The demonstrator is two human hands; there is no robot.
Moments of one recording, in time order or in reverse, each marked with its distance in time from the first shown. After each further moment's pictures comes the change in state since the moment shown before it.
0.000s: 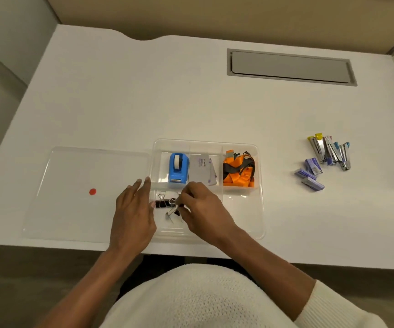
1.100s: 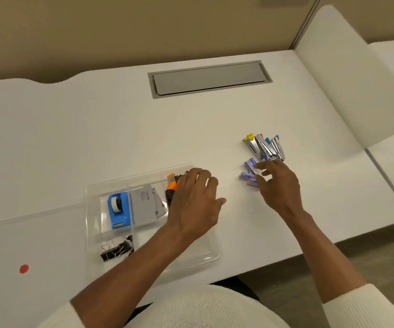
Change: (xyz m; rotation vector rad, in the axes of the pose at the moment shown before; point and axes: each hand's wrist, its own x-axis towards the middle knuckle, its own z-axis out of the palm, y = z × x) left_hand 0.089 0.235 0.032 0.019 -0.070 0.702; right_hand -0.103 0.229 -0.123 -0.060 0.544 0.735
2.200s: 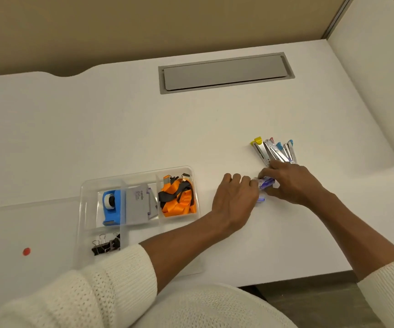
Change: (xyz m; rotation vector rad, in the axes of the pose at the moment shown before) left_hand 0.088 0.074 0.088 0.189 -0.225 0.032; right_hand 0.087 0.066 -0.013 -0.416 -0.526 -0.535
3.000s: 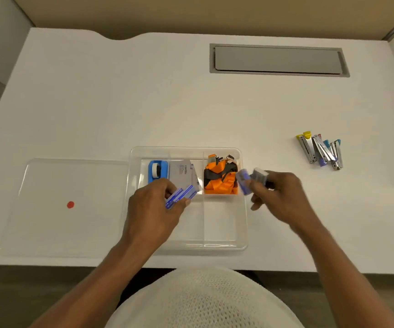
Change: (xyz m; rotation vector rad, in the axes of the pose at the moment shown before) left_hand -0.230 -0.148 -0.068 -0.596 0.215 -0.757; right_hand -0.008 -0.200 -0.030 0.937 0.054 0.360
